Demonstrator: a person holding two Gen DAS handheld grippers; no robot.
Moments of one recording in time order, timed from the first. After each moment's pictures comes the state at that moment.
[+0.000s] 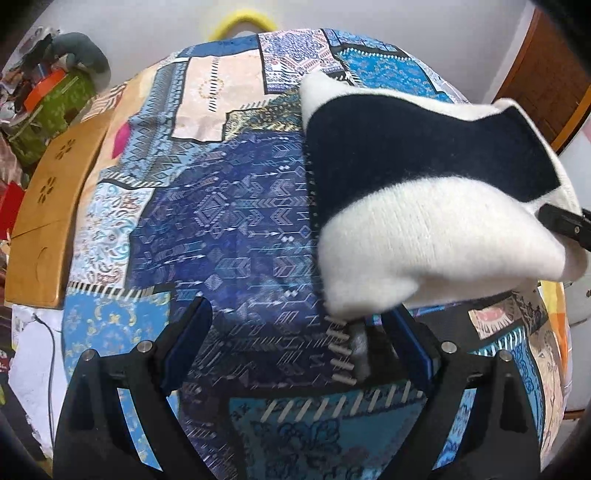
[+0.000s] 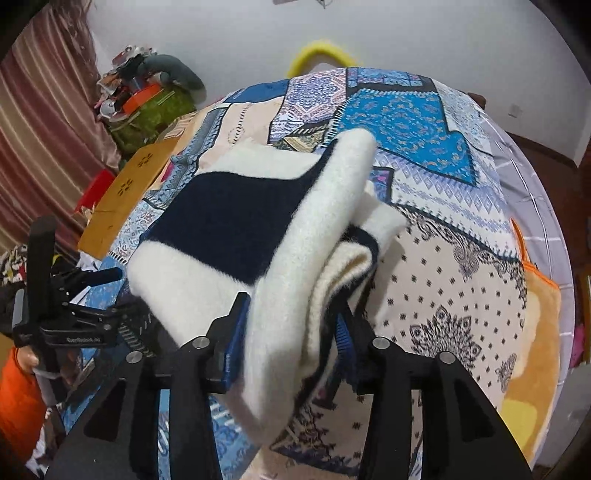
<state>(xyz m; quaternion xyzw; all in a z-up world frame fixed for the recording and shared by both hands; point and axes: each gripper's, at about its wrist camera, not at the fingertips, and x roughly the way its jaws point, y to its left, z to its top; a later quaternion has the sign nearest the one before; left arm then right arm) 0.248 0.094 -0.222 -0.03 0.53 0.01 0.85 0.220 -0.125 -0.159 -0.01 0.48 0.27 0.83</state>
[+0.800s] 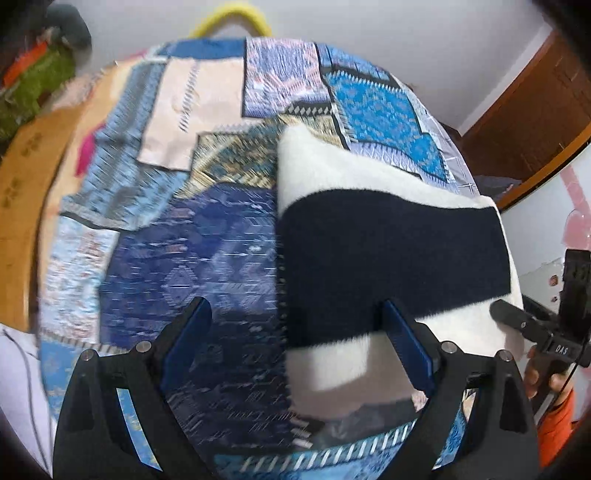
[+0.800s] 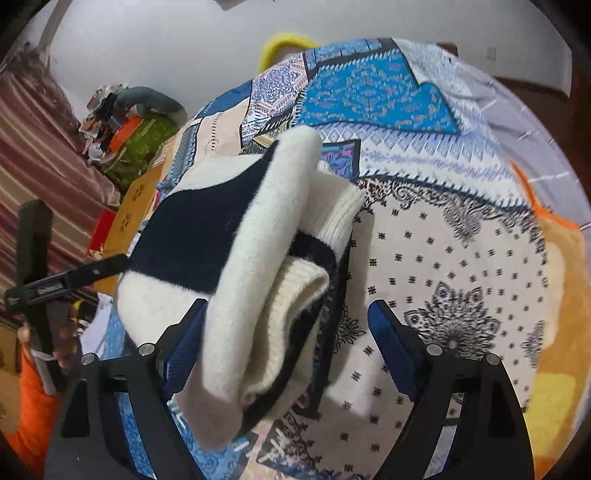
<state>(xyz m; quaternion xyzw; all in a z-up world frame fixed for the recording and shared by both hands) 0.323 0.109 -0.199 -0.13 0.54 -0.05 0.83 0.249 -0.156 -0.189 0.11 0.52 0.27 0.81</state>
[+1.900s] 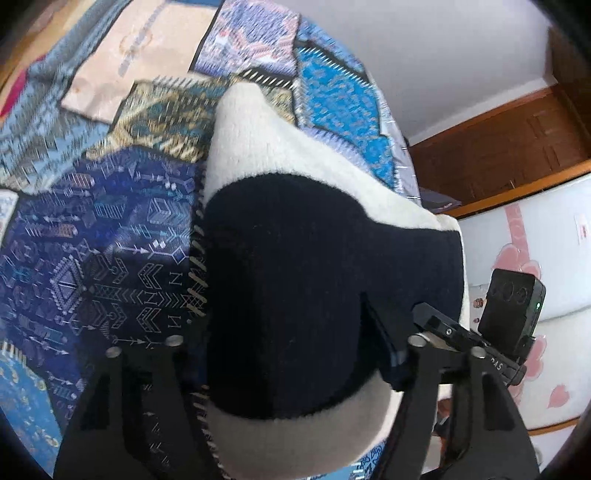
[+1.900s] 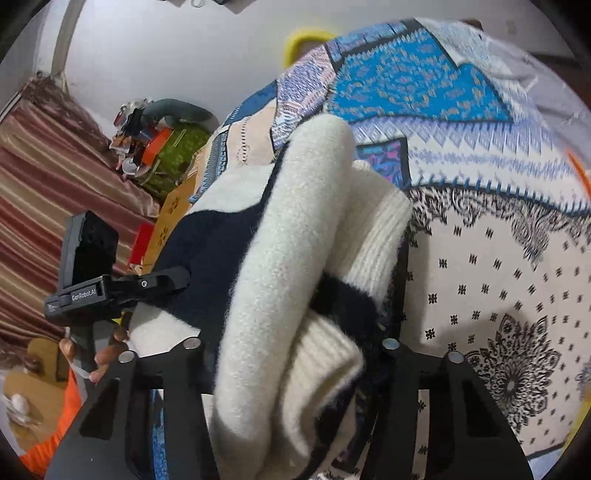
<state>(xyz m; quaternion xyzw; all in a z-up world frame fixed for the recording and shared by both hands) 0.351 0.103 -0.220 -0.27 0.54 -0.15 0.78 0.261 -0.142 -0.189 0.16 0.51 0.33 0.78</state>
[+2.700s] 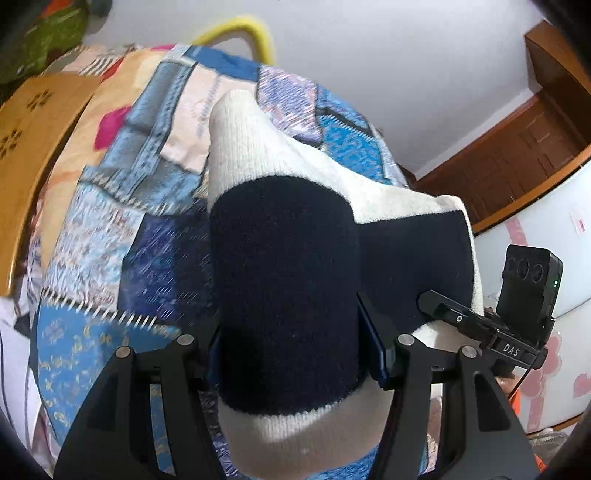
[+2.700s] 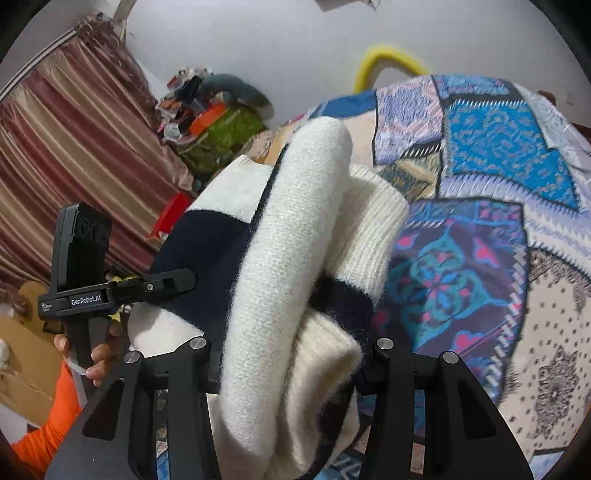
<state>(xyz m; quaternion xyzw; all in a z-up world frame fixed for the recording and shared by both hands) 0.245 0.203 -0.164 -0.26 0.48 -0.11 0.83 0.237 -0.025 -0.141 0.08 0.47 0.40 0.78</state>
